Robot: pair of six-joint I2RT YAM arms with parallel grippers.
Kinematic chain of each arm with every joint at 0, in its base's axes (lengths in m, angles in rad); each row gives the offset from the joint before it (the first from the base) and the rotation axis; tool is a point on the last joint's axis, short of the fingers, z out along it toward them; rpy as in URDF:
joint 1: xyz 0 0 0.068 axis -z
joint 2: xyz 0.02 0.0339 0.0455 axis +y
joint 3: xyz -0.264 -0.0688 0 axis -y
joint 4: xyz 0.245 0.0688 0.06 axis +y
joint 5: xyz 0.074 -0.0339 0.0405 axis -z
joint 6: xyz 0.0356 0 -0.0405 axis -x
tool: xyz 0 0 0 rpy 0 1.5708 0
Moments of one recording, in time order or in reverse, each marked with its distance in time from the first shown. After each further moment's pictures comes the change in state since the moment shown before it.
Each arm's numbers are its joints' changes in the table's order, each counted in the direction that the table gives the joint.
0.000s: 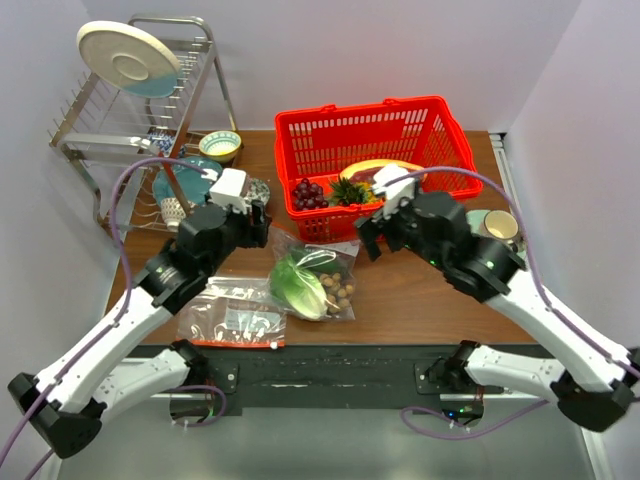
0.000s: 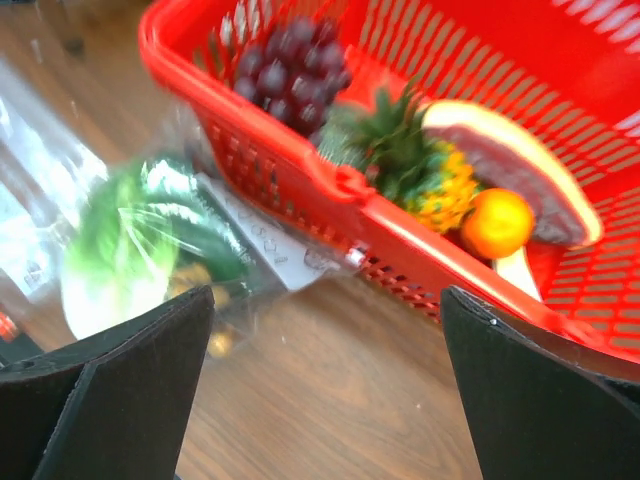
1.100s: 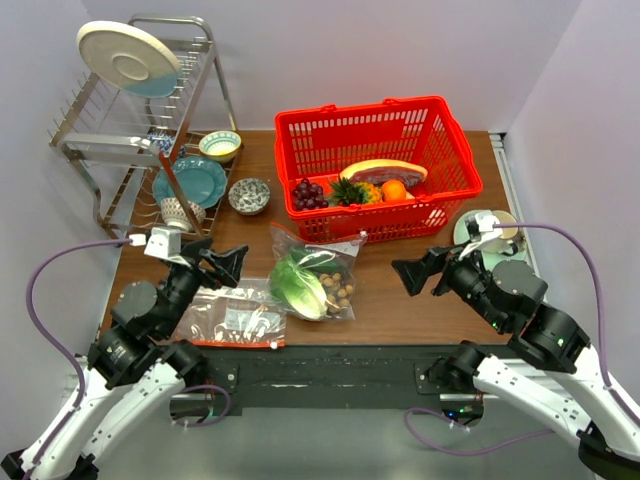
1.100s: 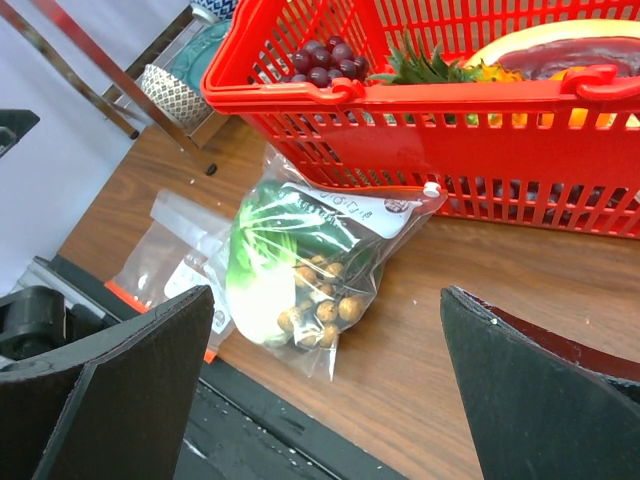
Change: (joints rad) left arm 0.000 -0.618 -0.303 -0.043 0.043 0.139; right arm 0.000 -0.552 -0.301 0.039 0.036 -0.539
